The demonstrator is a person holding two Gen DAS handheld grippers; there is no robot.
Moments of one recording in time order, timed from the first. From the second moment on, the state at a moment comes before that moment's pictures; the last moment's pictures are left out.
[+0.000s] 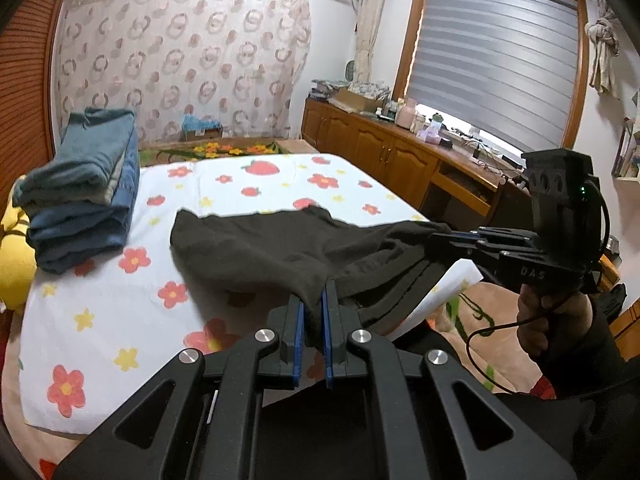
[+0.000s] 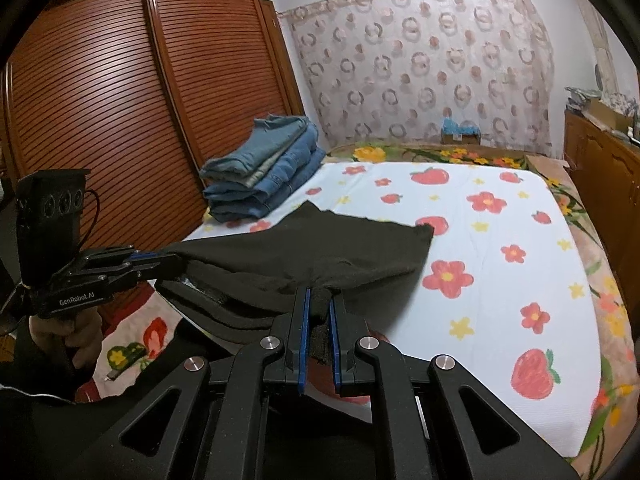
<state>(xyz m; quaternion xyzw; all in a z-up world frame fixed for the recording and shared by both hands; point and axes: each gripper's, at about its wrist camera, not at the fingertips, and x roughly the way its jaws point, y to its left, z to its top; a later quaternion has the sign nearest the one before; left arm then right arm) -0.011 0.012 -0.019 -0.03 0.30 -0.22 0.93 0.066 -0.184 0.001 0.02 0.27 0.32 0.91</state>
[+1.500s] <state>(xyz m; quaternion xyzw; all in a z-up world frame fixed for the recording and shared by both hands) 0.078 0.021 -0.046 0.00 0.31 -0.13 0.94 0.196 -0.132 -0.029 -0.02 0.32 0.28 0.91</state>
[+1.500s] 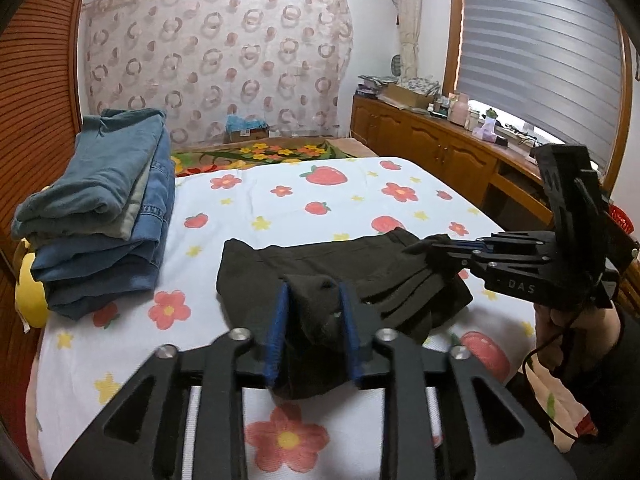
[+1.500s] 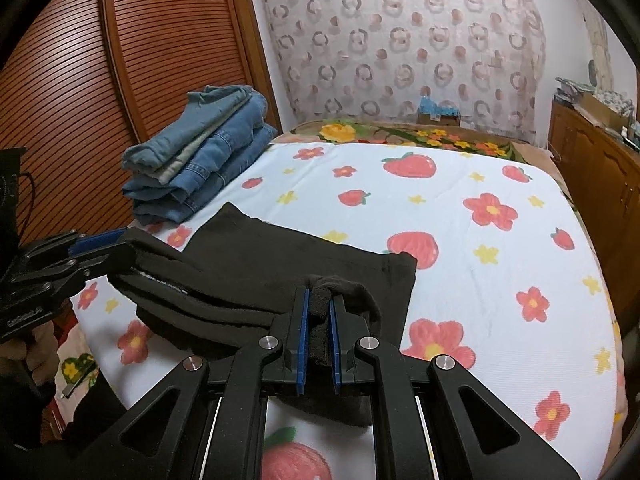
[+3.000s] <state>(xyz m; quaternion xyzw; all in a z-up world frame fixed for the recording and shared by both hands) 0.086 0.035 -0.112 0.01 0.40 -0.10 0.91 0.163 -0.177 -0.040 -0.02 0.31 0.23 0.92</state>
